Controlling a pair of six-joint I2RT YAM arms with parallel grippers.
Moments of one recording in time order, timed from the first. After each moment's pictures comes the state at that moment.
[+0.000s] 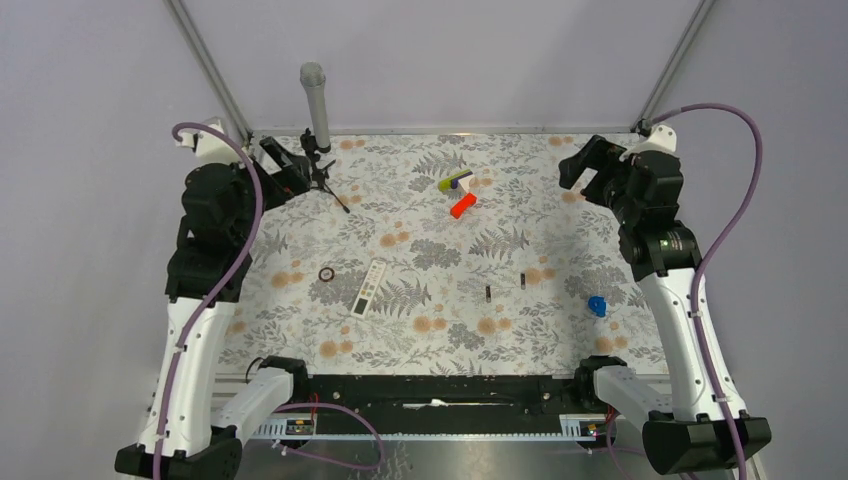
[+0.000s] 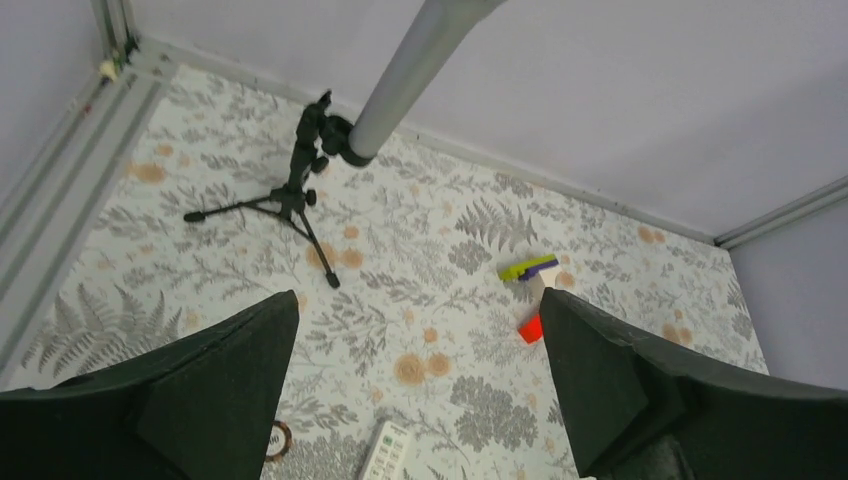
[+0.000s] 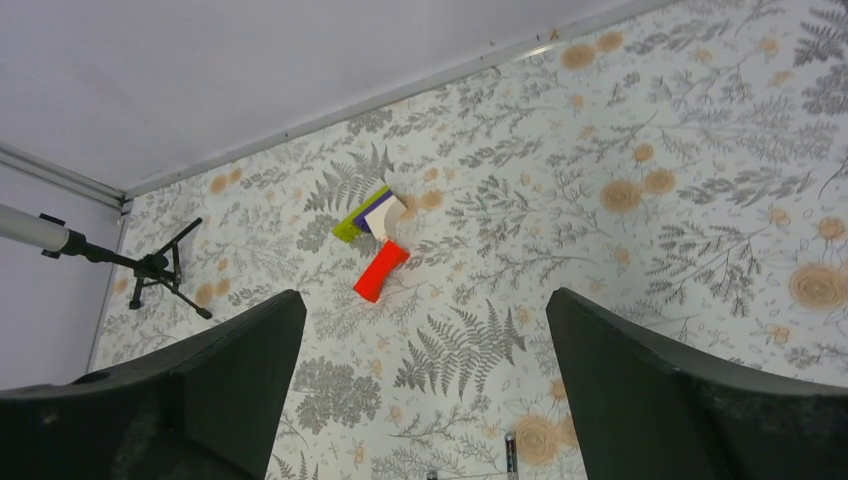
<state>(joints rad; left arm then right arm) -0.14 0.91 1.31 -0.55 -0.11 -0.43 0.08 1.01 1.20 -0.46 0.01 0.43</state>
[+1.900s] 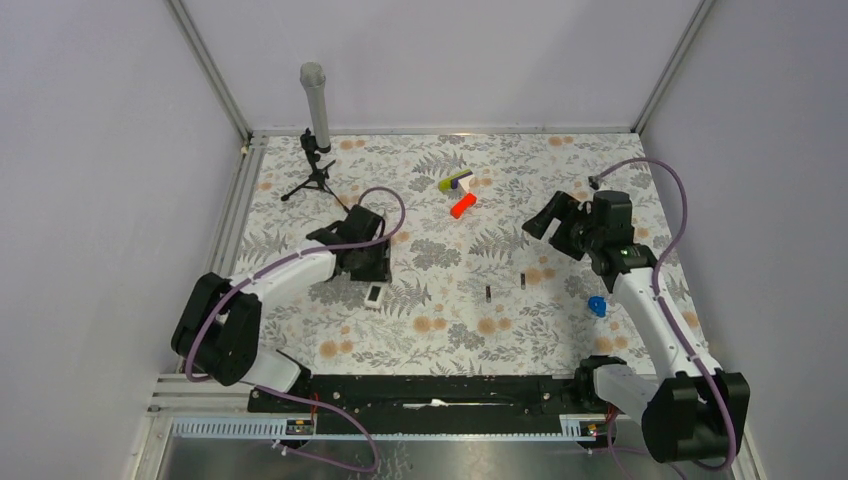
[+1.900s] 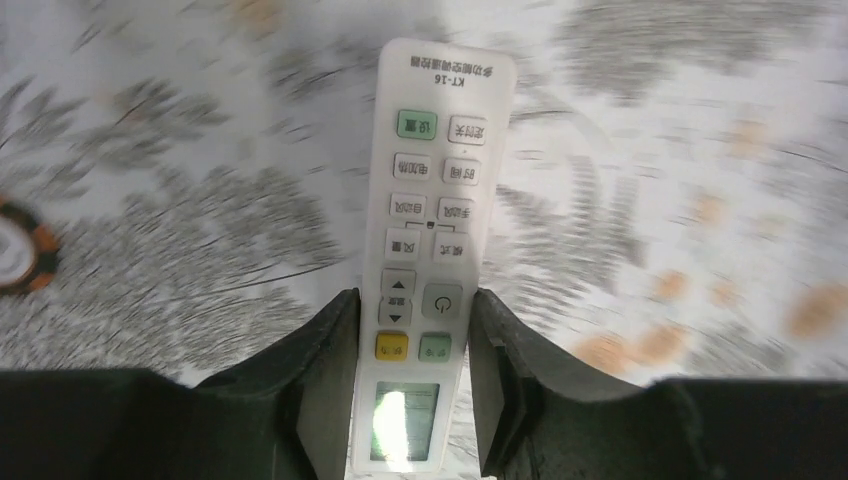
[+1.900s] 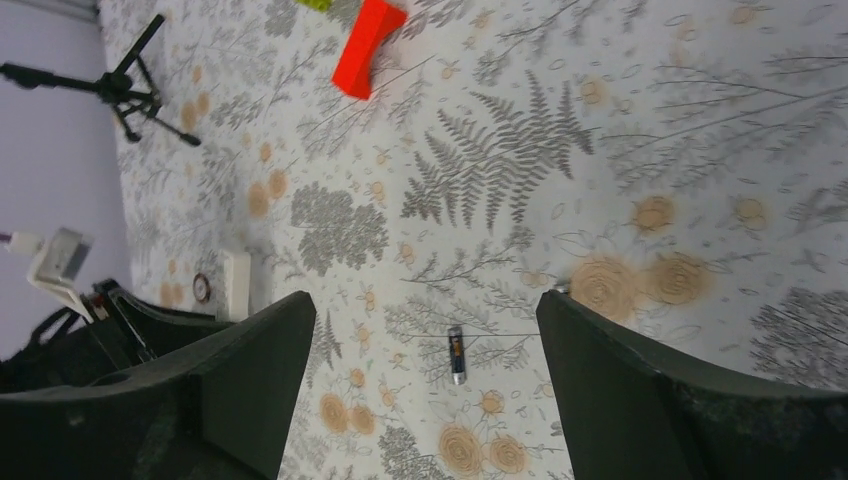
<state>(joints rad) -0.53 1.44 0.81 -0.48 -0.04 -0.50 0.08 1.04 0.77 -0.38 -0.23 0.60</state>
